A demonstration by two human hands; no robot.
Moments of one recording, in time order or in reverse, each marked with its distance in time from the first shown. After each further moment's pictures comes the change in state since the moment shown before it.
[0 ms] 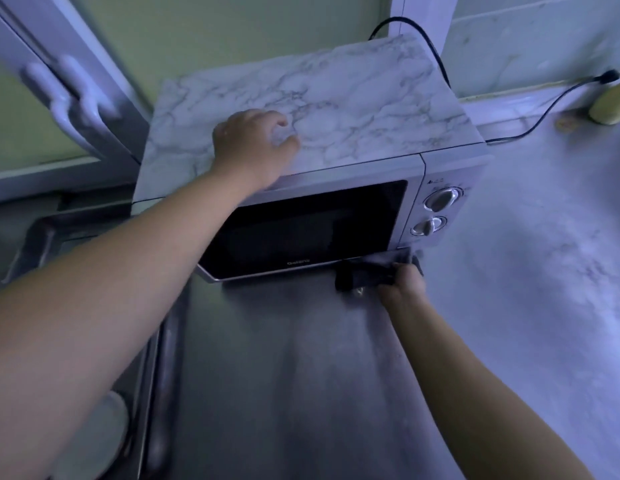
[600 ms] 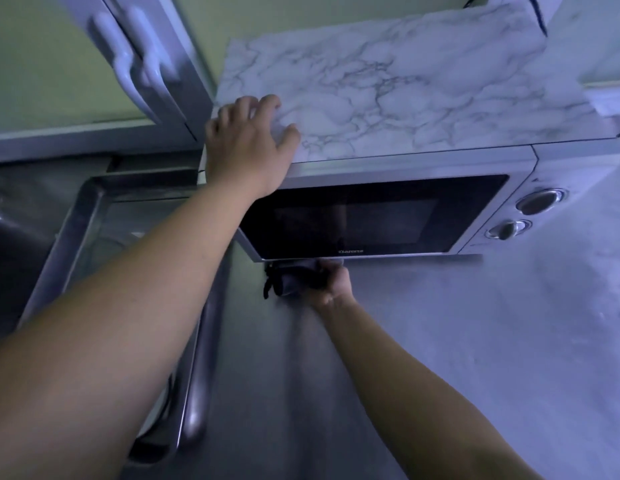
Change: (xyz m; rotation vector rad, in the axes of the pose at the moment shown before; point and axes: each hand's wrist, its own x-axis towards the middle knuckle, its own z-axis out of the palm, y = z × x) left_hand -0.030 -0.098 -0.006 0.159 0.126 -0.101; right_hand -0.057 0.162 0.081 -0.085 -0.344 0.553
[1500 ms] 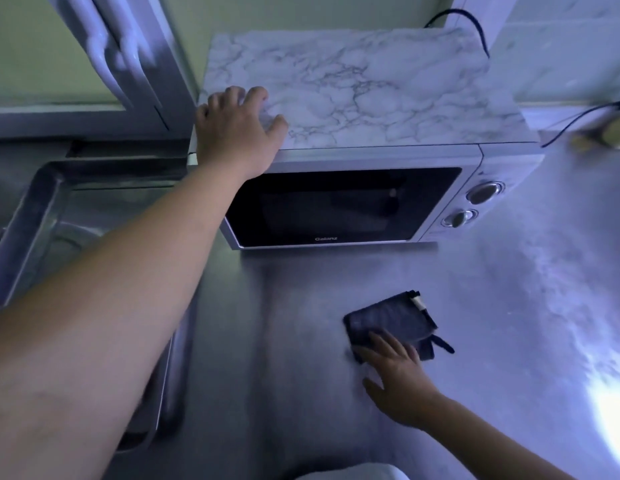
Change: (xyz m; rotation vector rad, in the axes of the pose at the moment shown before) left_hand -0.001 -0.003 0.001 -0.018 0.022 0.019; right_hand -0.158 -0.028 -0.177 -2.464 0.006 -0.377
